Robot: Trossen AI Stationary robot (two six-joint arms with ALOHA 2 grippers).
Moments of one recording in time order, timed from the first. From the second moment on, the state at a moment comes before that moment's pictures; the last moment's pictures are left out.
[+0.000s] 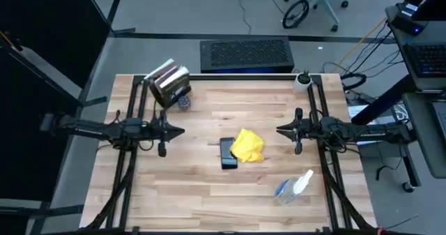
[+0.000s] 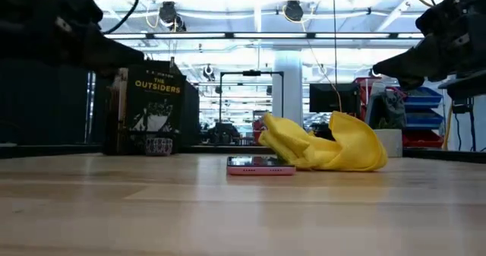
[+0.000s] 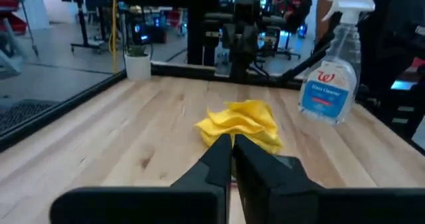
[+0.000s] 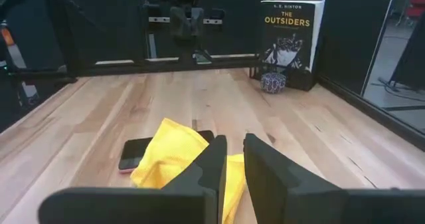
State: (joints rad) left arm -0.03 0.48 0.01 0.43 -0.10 -0.07; right arm 0.00 0.15 0.01 0.03 0.12 0.04
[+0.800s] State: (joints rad) left arm 0.03 0.00 0.01 -0.01 -0.03 -0.07; right arm 0.00 0.15 0.01 0.03 0.12 0.04
